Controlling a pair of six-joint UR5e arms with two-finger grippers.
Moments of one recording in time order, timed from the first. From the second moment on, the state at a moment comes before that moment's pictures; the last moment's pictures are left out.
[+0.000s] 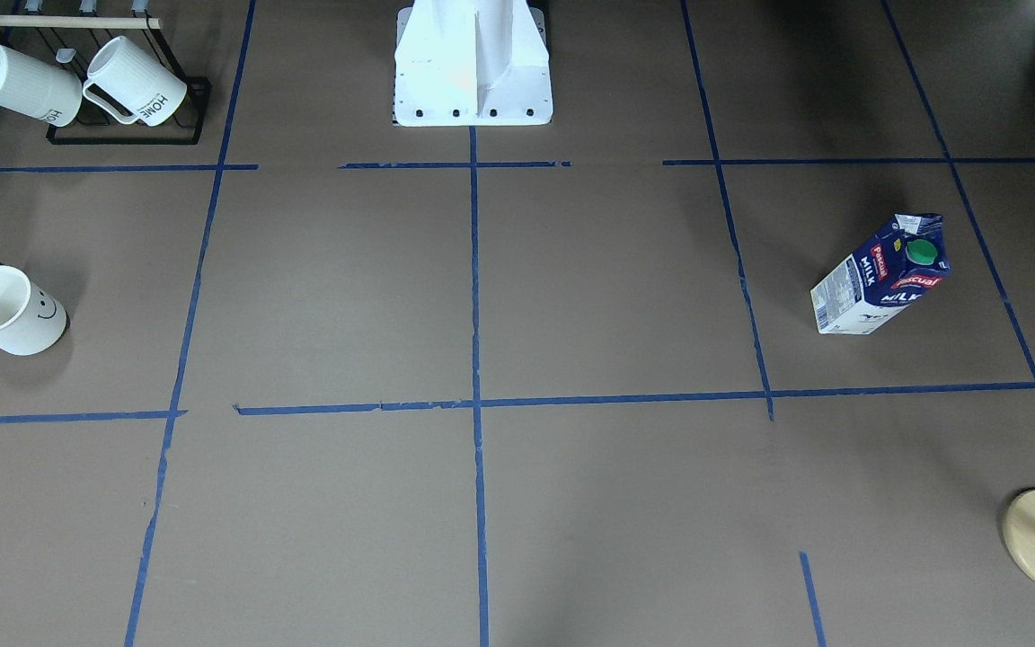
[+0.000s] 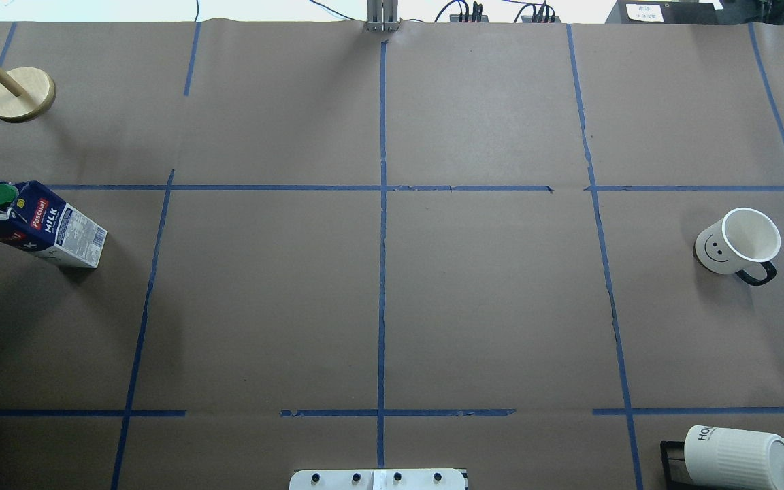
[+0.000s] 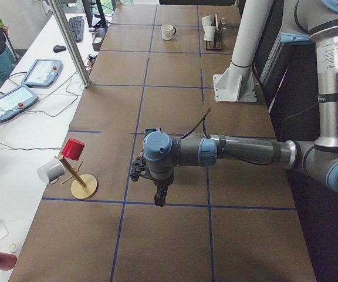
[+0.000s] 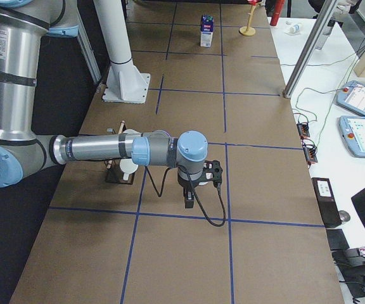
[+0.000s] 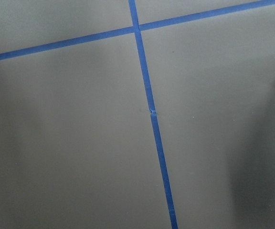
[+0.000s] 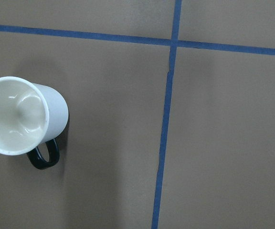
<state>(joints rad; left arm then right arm) -1.56 -1.40 -1.82 -1.44 -2.35 0.22 1.54 -1.75 1.86 -1.68 2.36 -0.07</state>
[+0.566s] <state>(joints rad) -1.56 -1.40 -1.82 -1.45 -2.35 0.22 1.50 -1.75 1.86 -1.56 2.36 0.00</state>
